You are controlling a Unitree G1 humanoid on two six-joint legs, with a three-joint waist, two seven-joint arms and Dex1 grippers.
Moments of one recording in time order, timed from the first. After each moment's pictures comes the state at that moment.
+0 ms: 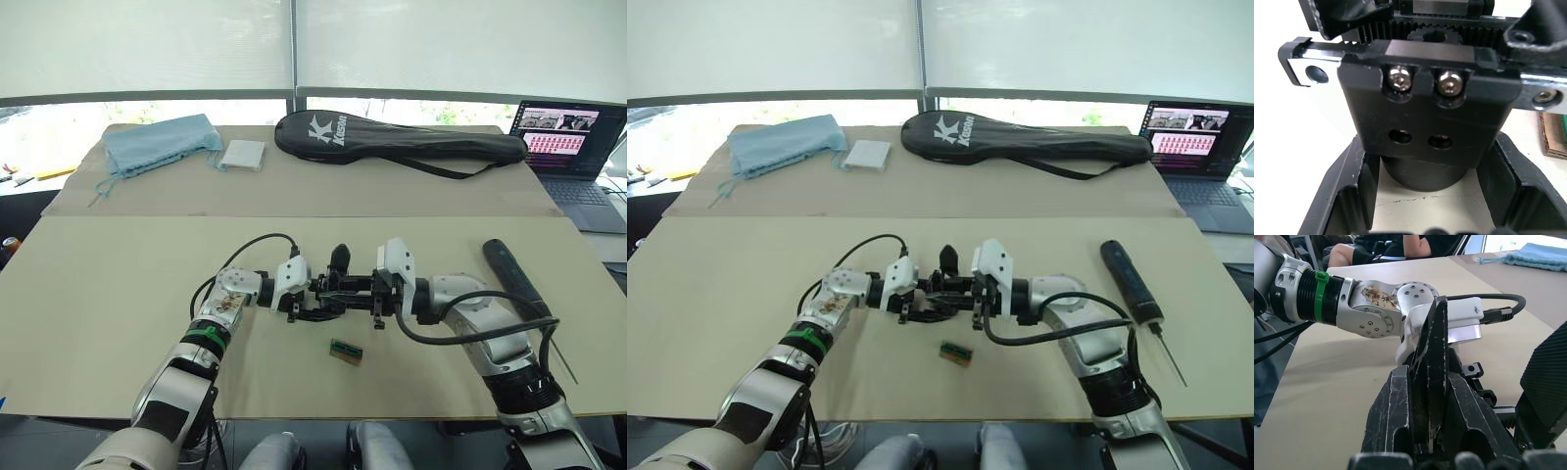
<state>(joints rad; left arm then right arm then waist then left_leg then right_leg) -0.74 0.26 -0.22 0.84 -0.07 -0.28 -1.32 -0.43 -0.48 0.20 -0.15 0.38 0.37 1.04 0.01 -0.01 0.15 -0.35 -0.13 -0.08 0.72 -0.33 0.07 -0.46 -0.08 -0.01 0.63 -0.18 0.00</state>
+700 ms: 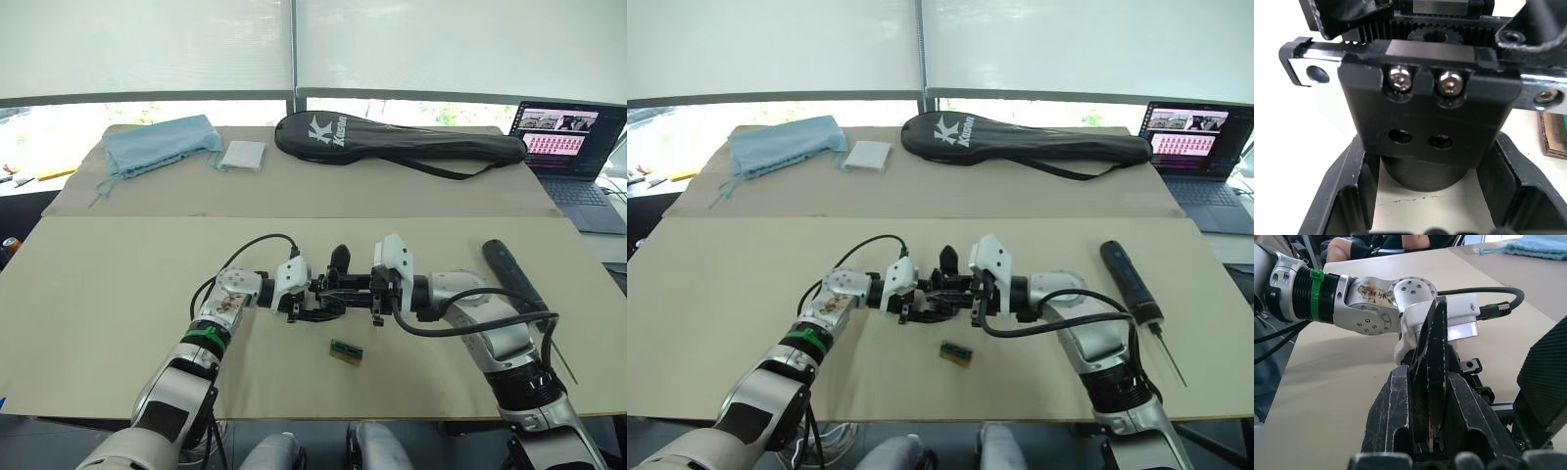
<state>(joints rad) -0.74 0.26 -0.22 0.84 -0.07 -0.29 -1.32 -0.45 -0.49 0.20 -0.18 0.38 0.45 1.04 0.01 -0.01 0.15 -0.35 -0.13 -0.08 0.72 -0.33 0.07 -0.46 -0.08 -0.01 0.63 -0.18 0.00</state>
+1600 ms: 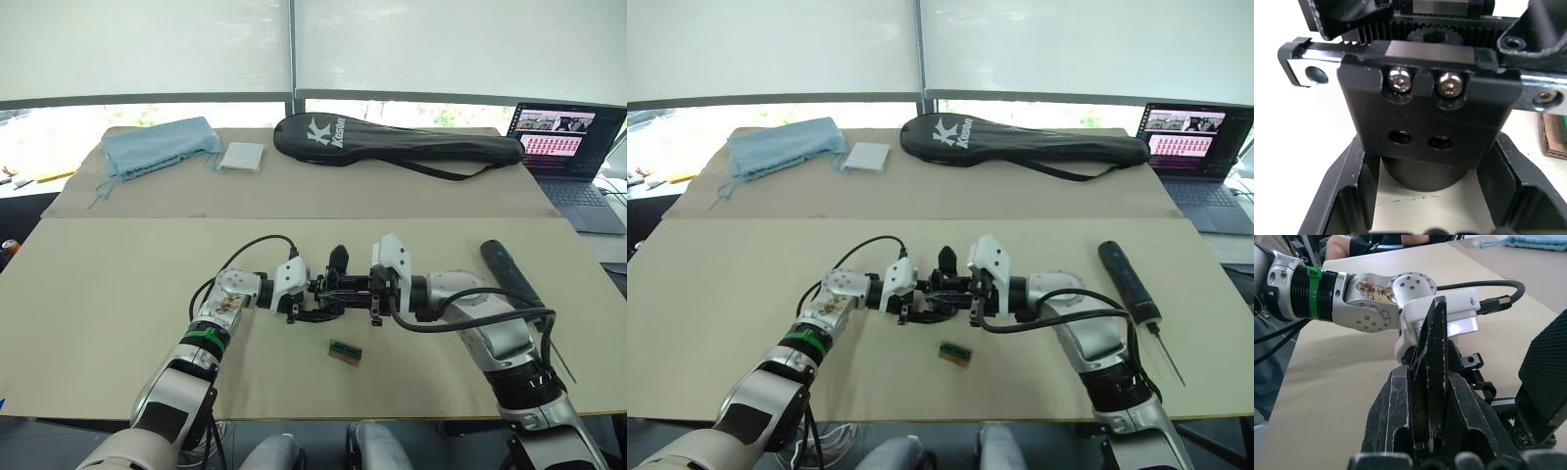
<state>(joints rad) -0.73 0.26 -0.22 0.84 -0.07 -0.28 -1.32 -0.46 -0.50 0.21 -0.18 0.39 0.50 1.02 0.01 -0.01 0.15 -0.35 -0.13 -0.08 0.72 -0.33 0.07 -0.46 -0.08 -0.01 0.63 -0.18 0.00</state>
